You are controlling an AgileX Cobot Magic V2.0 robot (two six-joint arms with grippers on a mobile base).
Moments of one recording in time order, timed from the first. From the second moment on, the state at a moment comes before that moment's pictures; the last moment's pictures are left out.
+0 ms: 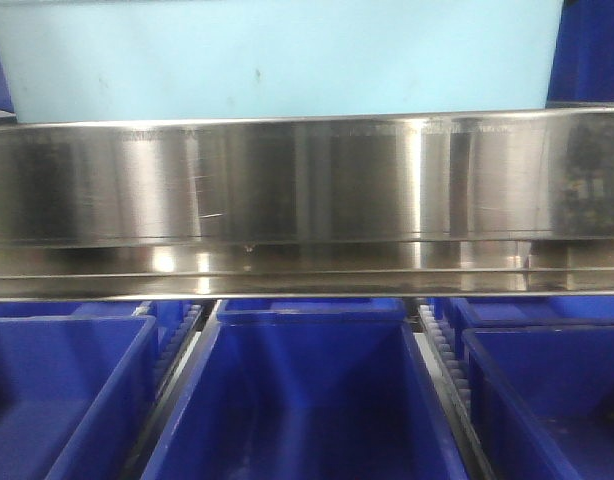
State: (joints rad) left arm -0.38 1.48 -1.35 -0.12 0.85 -0.08; right arm 0.36 1.48 -1.40 0.19 0.98 0.13
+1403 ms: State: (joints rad) left arm -0.38 1.30 -1.63 -0.11 0.89 -0.10; right arm 0.36 1.39 -1.73 0.18 1.03 0.12
